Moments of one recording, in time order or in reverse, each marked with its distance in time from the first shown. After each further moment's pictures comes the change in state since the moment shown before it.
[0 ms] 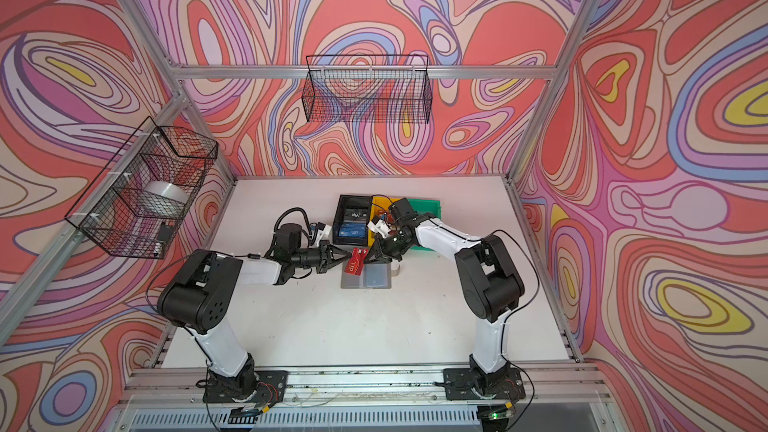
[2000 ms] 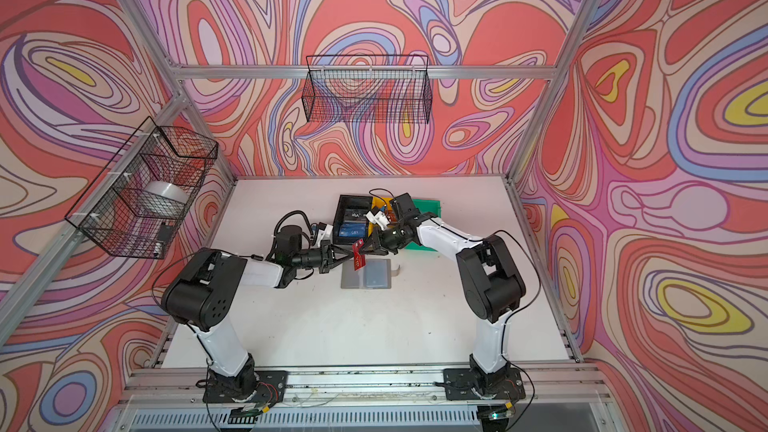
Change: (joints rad) left arm -0.012 0.026 -0.027 0.149 0.013 -0.079; right arm -0.014 -0.003 0.001 0.160 -0.044 0.104
